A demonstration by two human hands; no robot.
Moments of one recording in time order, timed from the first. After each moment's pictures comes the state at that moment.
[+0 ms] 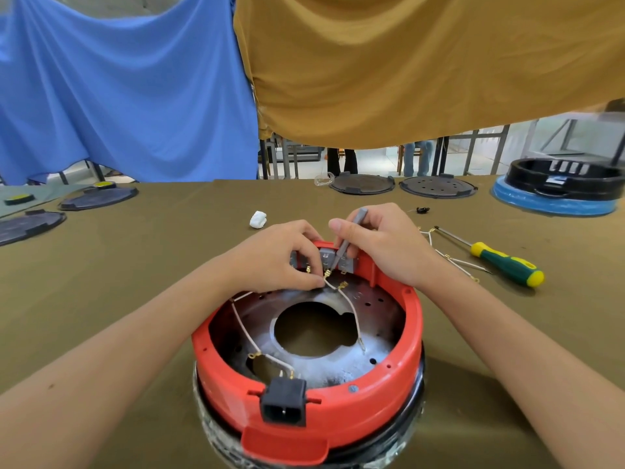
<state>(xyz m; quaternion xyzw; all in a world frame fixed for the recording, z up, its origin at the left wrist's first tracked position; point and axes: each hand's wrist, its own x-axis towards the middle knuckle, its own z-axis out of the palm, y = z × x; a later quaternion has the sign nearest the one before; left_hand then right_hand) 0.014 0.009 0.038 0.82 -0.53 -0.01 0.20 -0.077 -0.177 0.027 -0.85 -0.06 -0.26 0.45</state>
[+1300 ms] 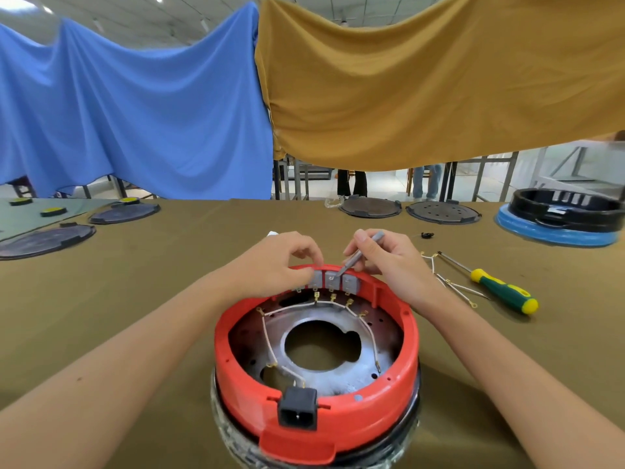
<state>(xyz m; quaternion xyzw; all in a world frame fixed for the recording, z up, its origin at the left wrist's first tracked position) 0.004 0.026 0.056 0.84 -0.46 0.02 0.28 -0.079 -0.180 0.021 -0.79 -0.08 -0.25 0.56</state>
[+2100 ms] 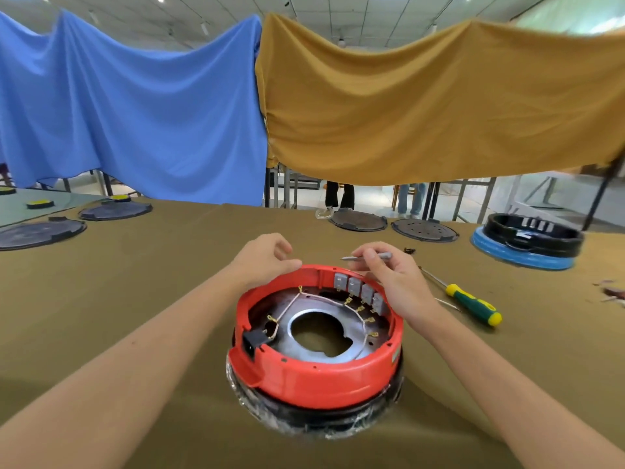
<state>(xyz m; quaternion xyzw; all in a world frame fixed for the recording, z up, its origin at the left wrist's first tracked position) 0.018 0.026 0.057 0.89 -0.29 -0.01 0.35 -0.105 -0.184 0.026 -0.79 -0.02 -0.29 0.54</state>
